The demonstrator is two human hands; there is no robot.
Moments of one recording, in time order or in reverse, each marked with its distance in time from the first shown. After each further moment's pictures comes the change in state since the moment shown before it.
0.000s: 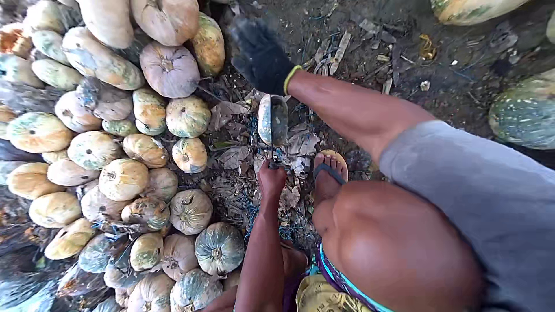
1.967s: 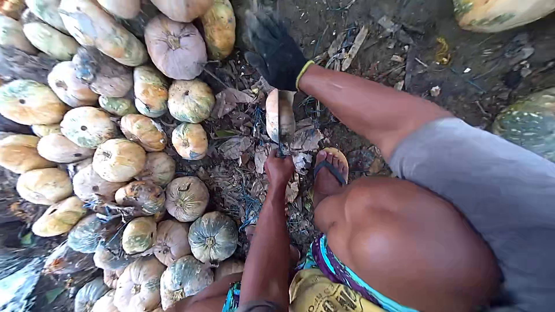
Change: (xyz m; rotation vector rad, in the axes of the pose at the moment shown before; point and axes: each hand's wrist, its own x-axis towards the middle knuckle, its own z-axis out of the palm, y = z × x) left_hand 0.008 0.011 0.018 -0.096 0.015 0.011; right_hand -0.001 0.009 0.012 -0.078 -0.122 -0.114
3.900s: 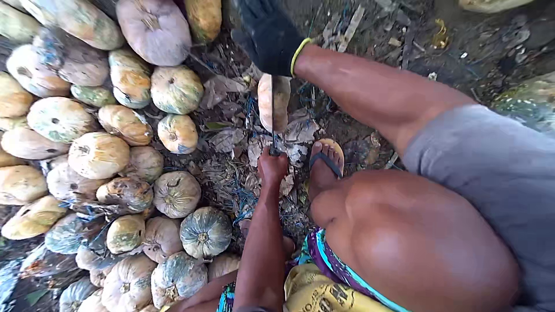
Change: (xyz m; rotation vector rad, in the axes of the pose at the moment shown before) left_hand -0.007 -0.012 -0.004 0.026 0.006 0.035; right_hand -0.008 -0.023 -0.036 0.040 -0.089 0.155
